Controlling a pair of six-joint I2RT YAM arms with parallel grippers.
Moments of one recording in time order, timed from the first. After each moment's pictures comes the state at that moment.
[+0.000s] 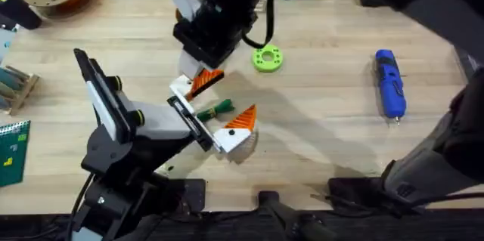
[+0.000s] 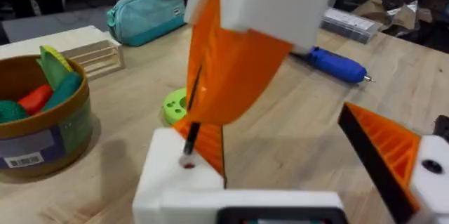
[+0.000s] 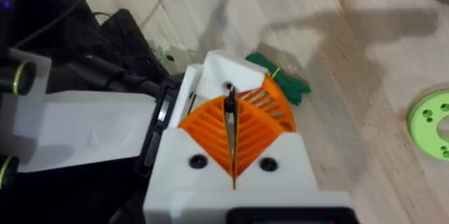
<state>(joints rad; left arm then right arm) -0.36 0.01 0.01 -0.06 0.53 -0.09 0.90 1.92 2.05 -1.35 -0.34 -0.02</state>
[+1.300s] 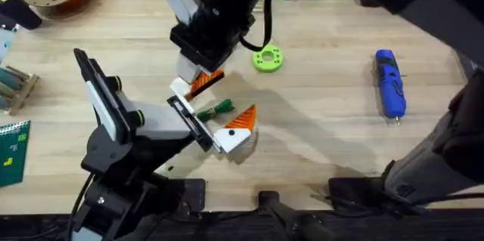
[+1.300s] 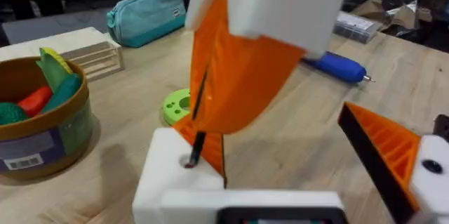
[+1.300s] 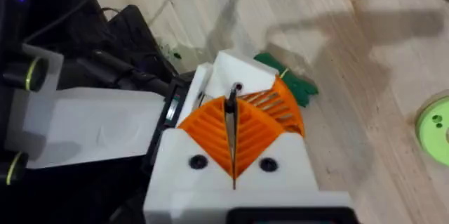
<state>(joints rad) -0.36 0.01 0.01 -0.06 0.53 -0.08 0.91 1.92 2.05 -1.35 -0.36 -0.03</state>
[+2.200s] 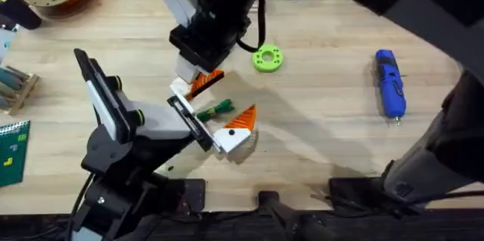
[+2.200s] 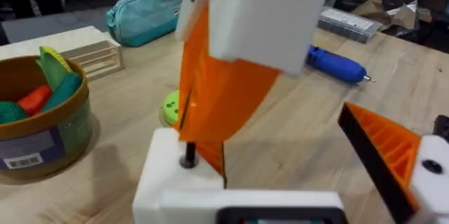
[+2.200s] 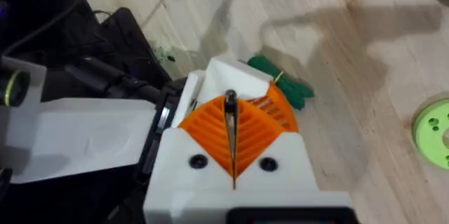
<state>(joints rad) -0.36 0.01 0.01 -0.06 0.53 -0.09 0.91 1.95 2.05 -1.34 -0.34 -0.03</state>
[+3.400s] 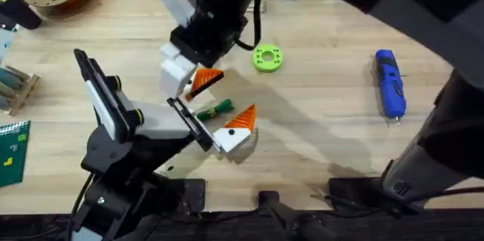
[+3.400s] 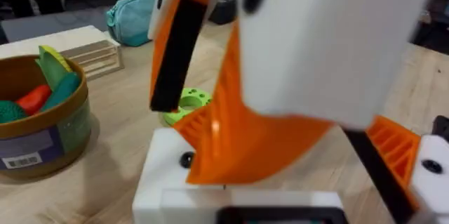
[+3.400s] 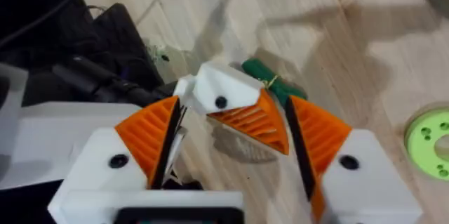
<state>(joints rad) -0.36 0.01 0.01 -0.06 0.53 -0.09 0.90 1.97 2.06 -1.33 -0.36 -0.05</state>
